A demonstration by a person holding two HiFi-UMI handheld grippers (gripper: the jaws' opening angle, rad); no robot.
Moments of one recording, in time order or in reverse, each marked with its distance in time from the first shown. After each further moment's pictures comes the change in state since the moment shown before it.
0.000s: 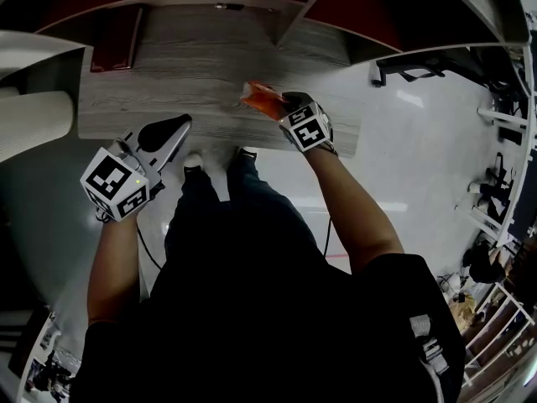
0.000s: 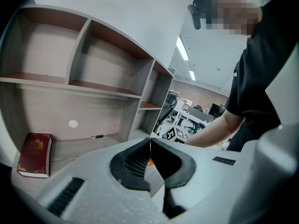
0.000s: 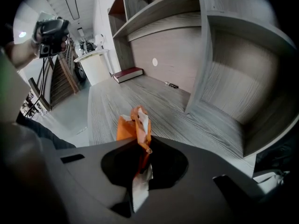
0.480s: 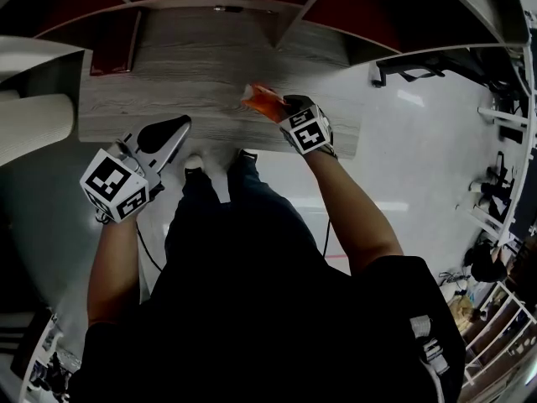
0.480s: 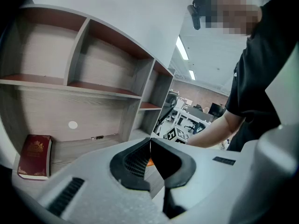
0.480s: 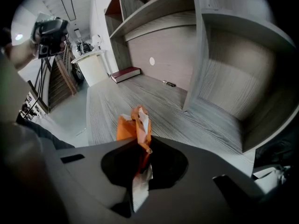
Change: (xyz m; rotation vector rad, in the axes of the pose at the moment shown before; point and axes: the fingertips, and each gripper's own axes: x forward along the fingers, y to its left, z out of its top) left arm 0.003 0.003 0.005 0.006 0.005 -0.002; right arm -0.002 -0.003 -0.004 0.036 0.005 -0.008
